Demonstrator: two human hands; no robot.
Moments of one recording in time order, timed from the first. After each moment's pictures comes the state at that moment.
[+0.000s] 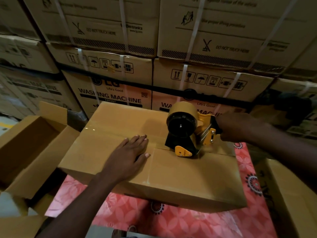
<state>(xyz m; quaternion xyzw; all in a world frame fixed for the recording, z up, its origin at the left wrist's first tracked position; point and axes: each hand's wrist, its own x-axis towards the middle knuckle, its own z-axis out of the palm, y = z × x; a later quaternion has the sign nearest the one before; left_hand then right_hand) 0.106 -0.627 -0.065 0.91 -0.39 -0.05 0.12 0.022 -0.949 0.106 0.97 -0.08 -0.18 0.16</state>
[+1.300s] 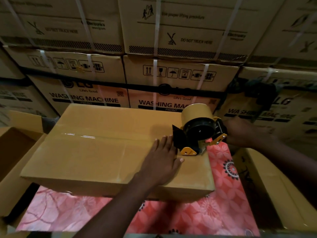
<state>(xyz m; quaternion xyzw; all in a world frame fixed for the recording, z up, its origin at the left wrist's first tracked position) 0.011 -0.799 -0.058 0.87 -0.47 -0.07 0.10 -0.067 -1.087 0.037 1.00 -0.07 -0.05 0.04</state>
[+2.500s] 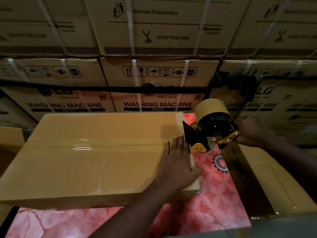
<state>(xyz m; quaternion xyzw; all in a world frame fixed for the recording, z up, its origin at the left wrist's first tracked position) -0.042 -0.882 -0.052 0.87 -0.48 -0.08 0.11 -0.129 -1.167 0.012 0.99 -0.10 0.04 -0.07</state>
